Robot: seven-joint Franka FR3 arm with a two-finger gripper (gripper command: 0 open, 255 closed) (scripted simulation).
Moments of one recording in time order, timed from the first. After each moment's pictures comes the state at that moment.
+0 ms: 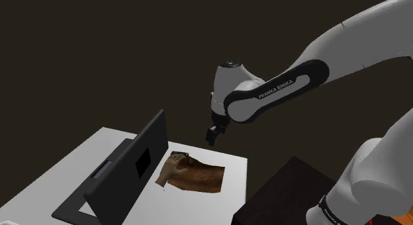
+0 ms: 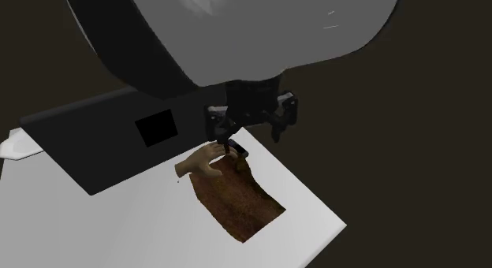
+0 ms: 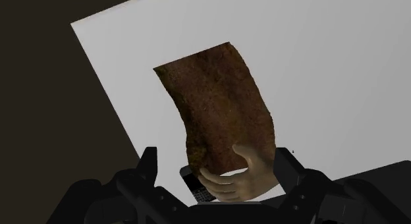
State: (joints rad) arm 0.09 -0.12 0.27 -2.43 -0.01 2.39 0.09
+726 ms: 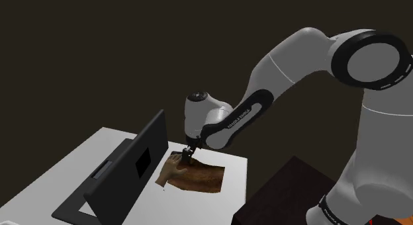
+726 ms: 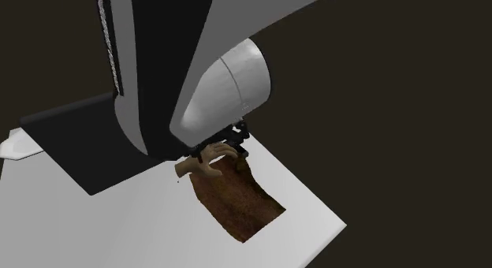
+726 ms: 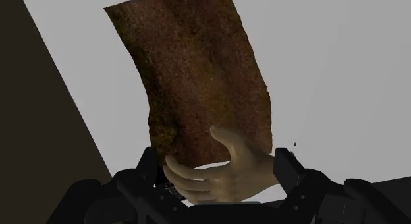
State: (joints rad) arm 0.19 0.32 0.27 -2.19 -0.33 2.56 0.36
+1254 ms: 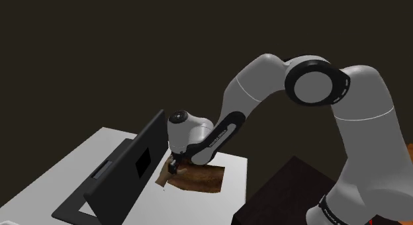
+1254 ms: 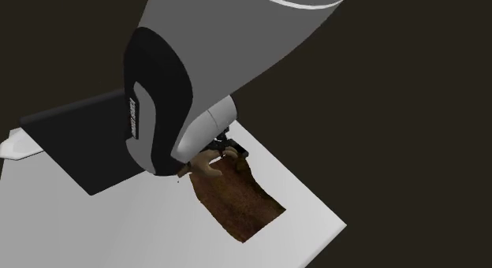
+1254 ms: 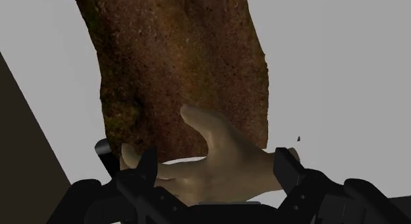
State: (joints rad) arm 0.32 0.62 0.19 -1.94 -0.48 2.60 0.48
